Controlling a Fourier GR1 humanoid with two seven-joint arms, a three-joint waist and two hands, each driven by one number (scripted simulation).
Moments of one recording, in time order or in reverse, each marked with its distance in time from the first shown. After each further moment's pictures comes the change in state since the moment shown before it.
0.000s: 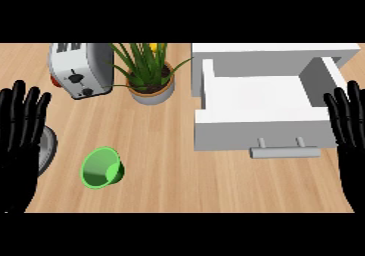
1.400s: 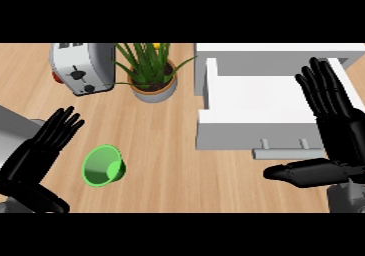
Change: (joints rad) left arm -0.040 0.186 0.159 0.651 0.379 -0.640 -0.152; right arm -0.190 -0.044 -0.051 0.211 -0.084 0.129 0.063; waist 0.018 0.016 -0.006
